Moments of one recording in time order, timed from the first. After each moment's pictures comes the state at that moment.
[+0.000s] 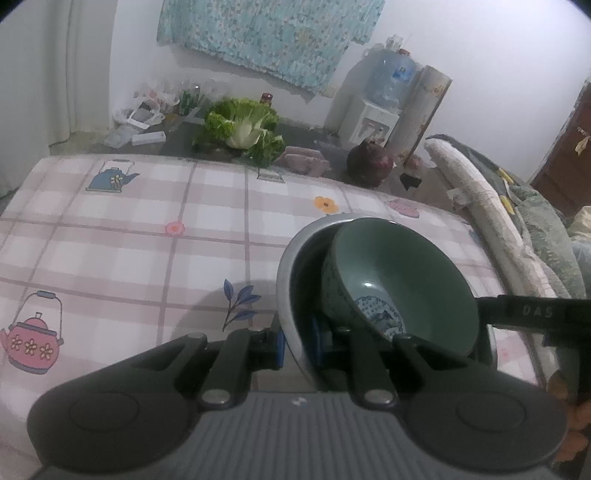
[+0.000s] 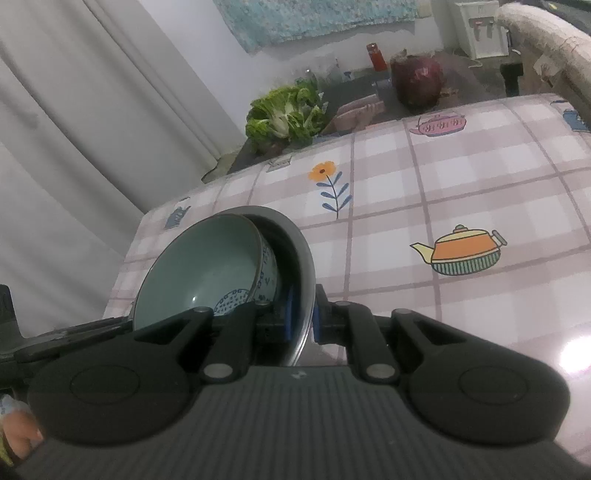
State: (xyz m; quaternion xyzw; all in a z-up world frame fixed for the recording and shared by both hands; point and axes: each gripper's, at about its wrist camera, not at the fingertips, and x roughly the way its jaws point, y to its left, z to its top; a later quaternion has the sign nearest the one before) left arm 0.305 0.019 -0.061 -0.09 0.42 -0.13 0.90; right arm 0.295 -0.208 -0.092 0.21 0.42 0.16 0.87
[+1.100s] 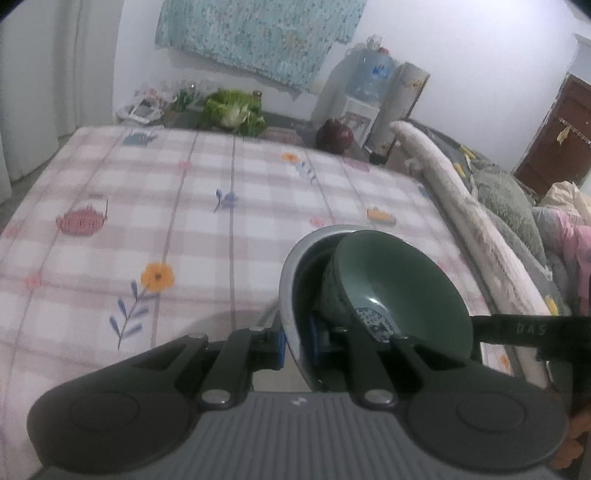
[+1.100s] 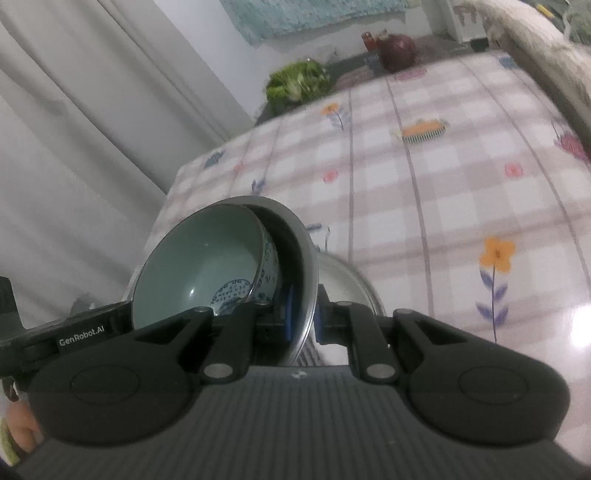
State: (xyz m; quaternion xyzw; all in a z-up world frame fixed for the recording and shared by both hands) left arm 0.135 0.016 -0.041 -0.09 0.42 -0.14 0.89; right arm 0.103 -0.210 -0.068 0.23 0.44 0.15 0.86
